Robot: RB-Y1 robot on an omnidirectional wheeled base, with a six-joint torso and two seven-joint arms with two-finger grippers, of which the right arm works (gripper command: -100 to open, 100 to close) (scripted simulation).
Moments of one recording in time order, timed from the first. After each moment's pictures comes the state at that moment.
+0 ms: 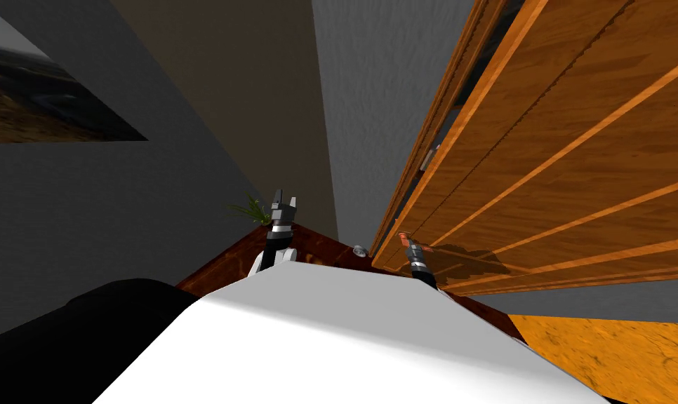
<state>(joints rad) -0.05 -0.36 0.05 -0.54 -0.26 -0.94 -0.21</state>
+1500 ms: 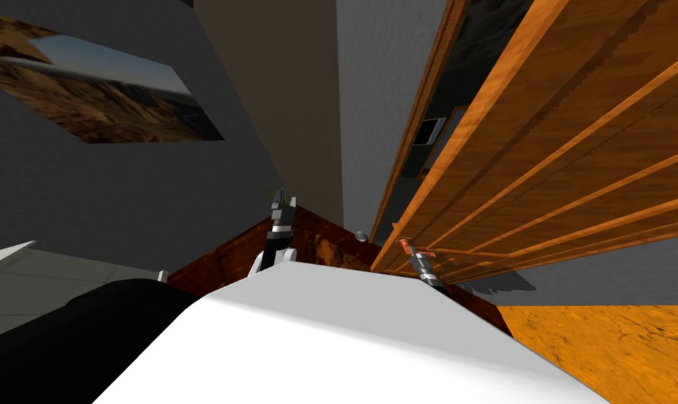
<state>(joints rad) 0.05 -0.46 0.18 -0.56 -0.20 -1.07 -0.35</state>
